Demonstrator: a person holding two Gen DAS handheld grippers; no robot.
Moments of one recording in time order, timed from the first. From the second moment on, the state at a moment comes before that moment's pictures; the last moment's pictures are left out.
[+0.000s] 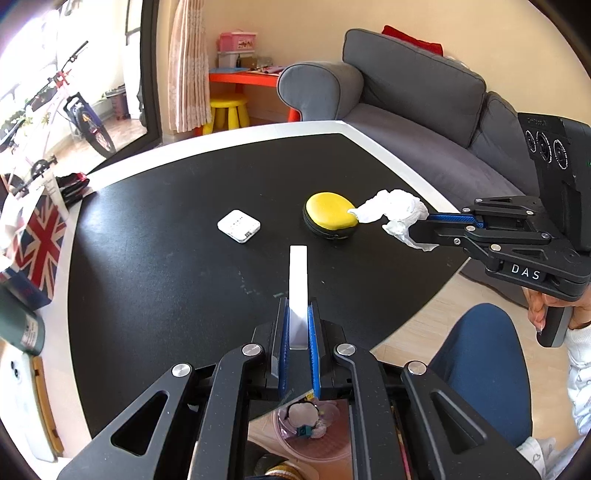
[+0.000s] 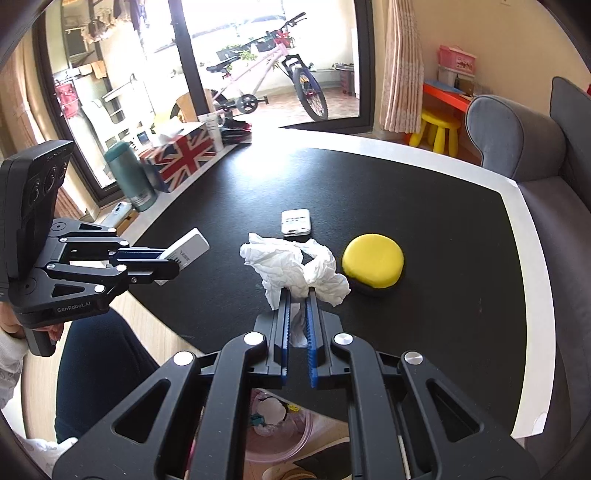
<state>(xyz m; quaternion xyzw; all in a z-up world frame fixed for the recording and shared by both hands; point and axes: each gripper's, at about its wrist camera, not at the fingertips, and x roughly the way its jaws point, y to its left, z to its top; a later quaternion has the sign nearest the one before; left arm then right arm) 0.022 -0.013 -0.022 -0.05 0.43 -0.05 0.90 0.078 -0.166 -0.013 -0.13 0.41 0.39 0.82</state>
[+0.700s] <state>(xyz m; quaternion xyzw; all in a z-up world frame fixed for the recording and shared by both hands) -0.059 -0.031 -0.042 -0.09 0.45 -0.06 0.88 -0.023 -0.183 -0.049 -0.15 0.47 0.44 0.75</state>
